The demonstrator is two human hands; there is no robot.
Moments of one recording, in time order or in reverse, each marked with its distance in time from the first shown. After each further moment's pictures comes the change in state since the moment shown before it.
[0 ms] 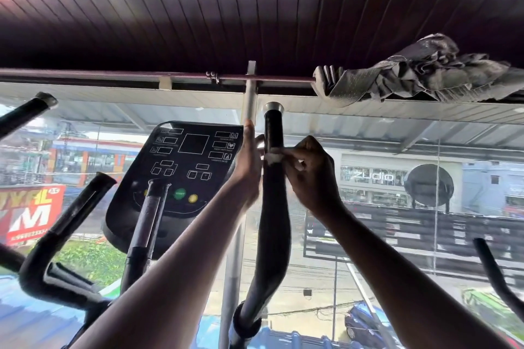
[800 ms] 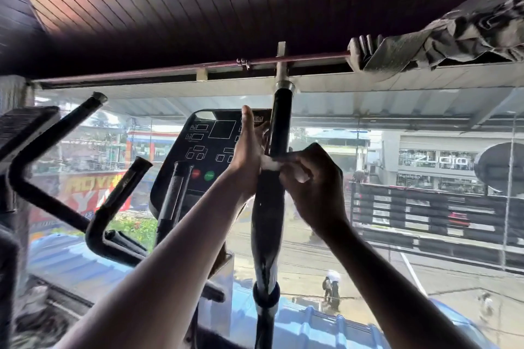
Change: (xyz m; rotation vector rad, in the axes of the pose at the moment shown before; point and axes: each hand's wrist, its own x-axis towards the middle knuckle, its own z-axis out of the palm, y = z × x) left_hand -0.044 0.011 0.012 0.116 0.098 -0.051; right_hand -0.050 -0.011 -0.011 0.274 0.064 0.031
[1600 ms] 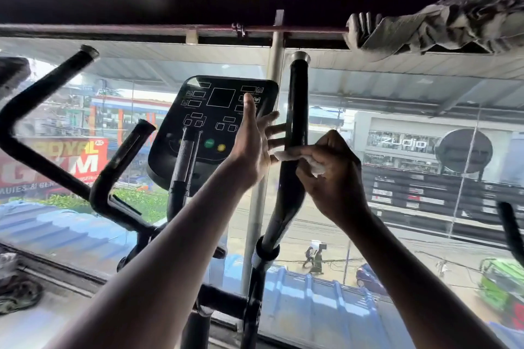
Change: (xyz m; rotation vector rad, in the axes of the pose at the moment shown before) left_hand -0.027 -0.021 -0.044 -0.171 -0.156 -0.119; right_hand -0.031 -0.049 -0.011 -0.265 -0.165 -0.047
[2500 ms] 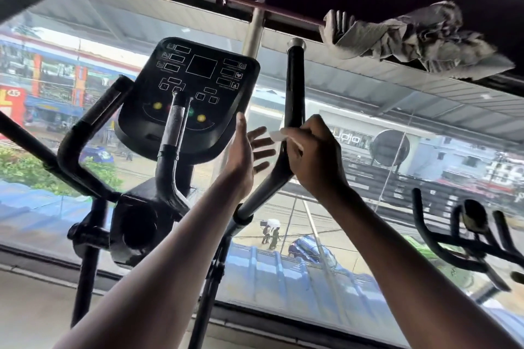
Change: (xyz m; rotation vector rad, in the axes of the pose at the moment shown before) left_hand -0.055 -0.040 -0.024 -0.133 0.109 -0.070; right_hand -0.003 -0.037 0.004 -0.468 -0.133 -0.131
